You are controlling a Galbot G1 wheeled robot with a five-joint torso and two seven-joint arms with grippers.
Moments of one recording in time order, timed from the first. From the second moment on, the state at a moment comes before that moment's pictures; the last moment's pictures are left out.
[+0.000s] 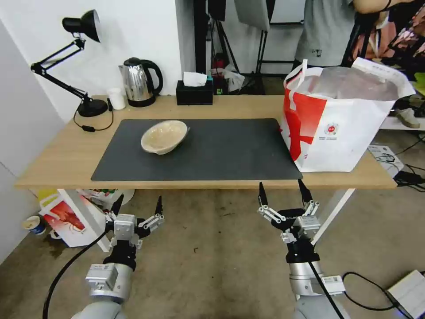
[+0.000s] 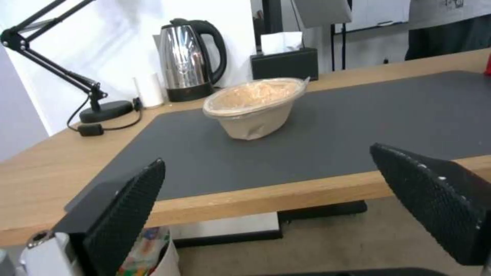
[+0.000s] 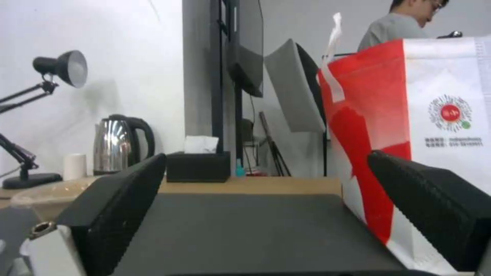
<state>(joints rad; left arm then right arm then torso) 1.80 -1.50 -0.55 -2.30 0.00 0.00 0.00 -1.68 1.29 0.30 2.13 0.01 0.43 0.25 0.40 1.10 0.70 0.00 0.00</state>
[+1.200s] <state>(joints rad) 1.80 -1.50 -0.55 -2.30 0.00 0.00 0.00 -1.69 1.32 0.32 2.05 -0.03 0.53 0.23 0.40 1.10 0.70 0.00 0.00</state>
